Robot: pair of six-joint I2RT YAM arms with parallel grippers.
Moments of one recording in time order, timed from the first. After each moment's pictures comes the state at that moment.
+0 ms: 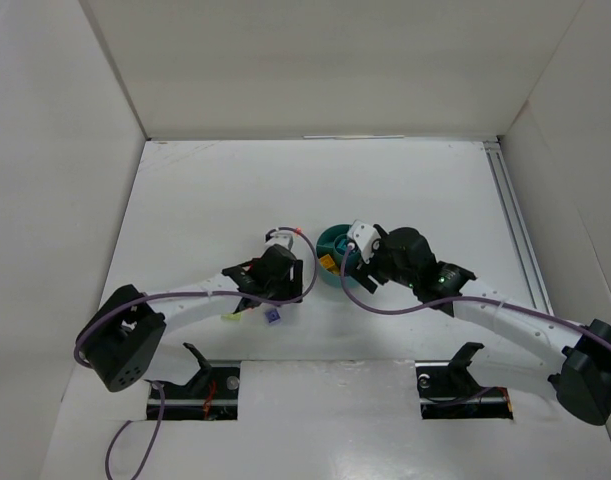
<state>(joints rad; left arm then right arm) -0.80 1.33 0.61 -0.24 -0.20 -0.64 0.75 1.09 0.68 -0.15 -0.01 -0.35</state>
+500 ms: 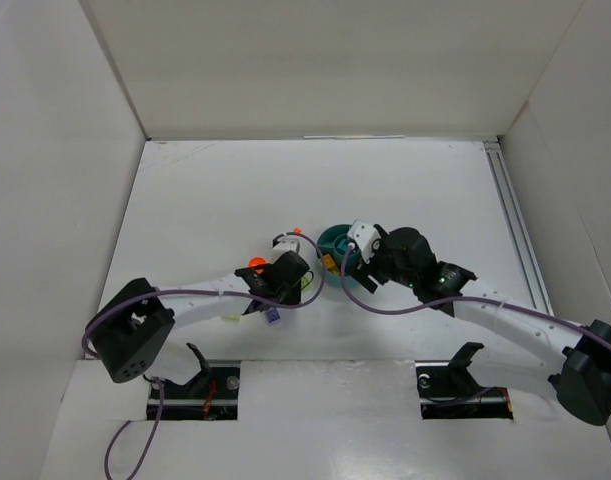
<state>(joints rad) -0.90 1.39 0.65 -0.30 -0.28 -0.72 0.75 1.09 0.68 -0.15 -0.01 -0.35</state>
